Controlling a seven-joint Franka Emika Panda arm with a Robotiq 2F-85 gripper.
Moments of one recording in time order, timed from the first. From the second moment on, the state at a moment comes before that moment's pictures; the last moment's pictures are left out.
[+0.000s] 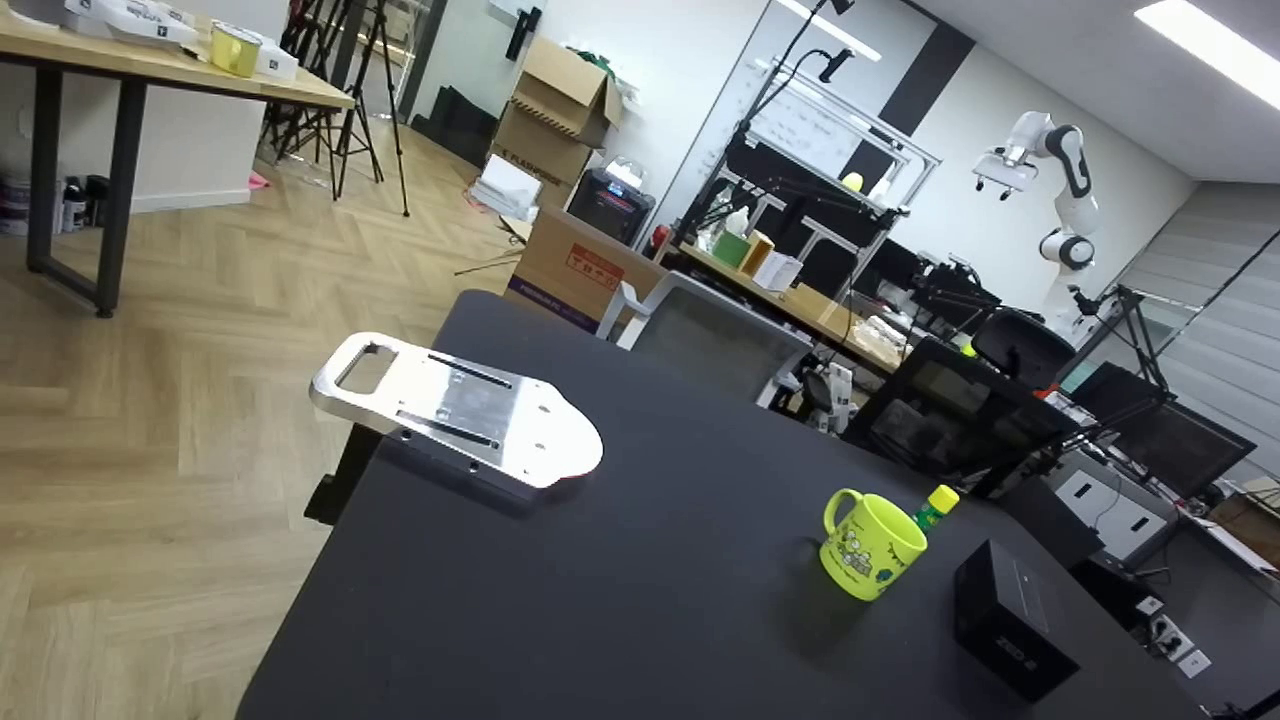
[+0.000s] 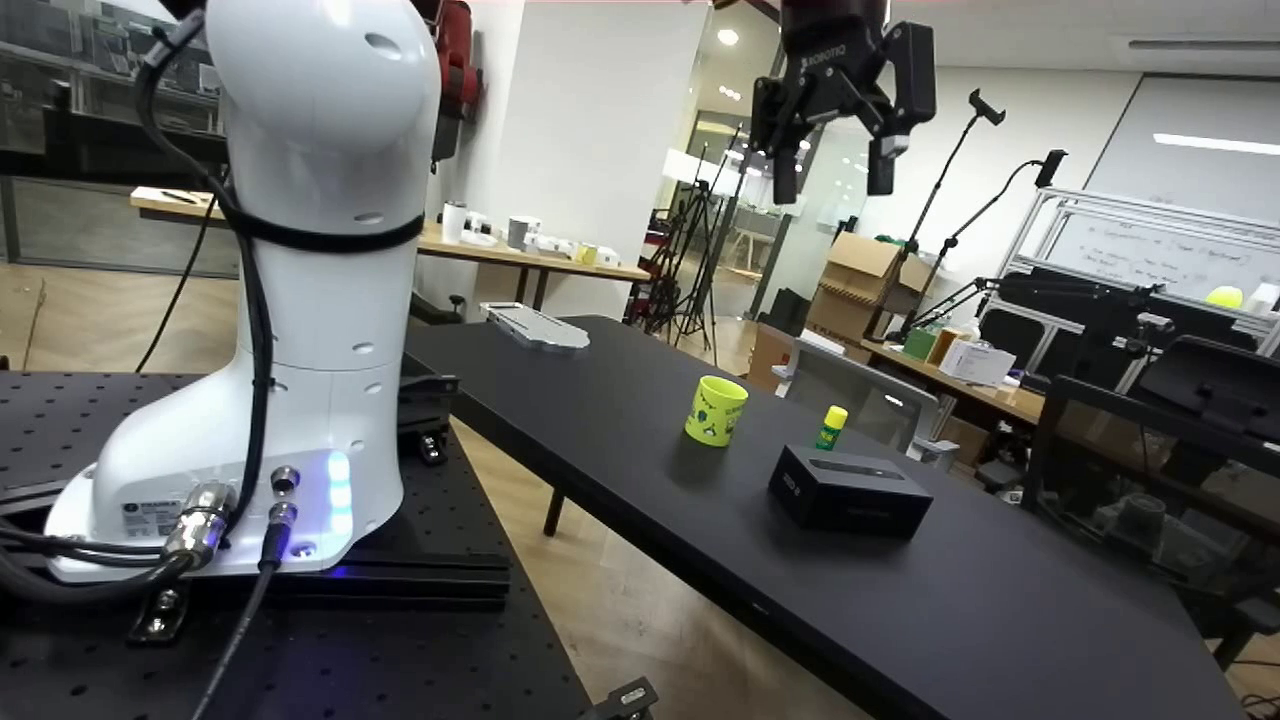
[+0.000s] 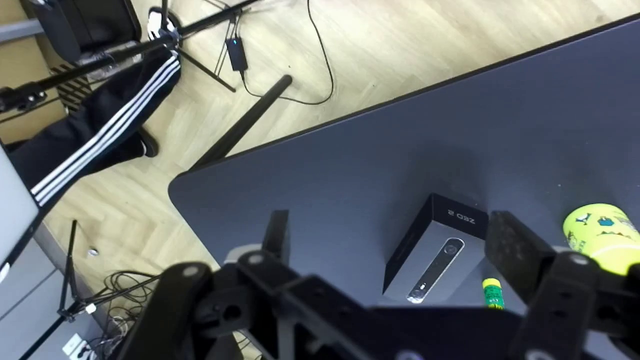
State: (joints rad) arm -0.21 -0.93 -0.13 -2.73 -0.31 2.11 -0.14
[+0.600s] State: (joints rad) arm -0.14 -0.38 -0.11 -2.55 -0.30 2.41 -0.14
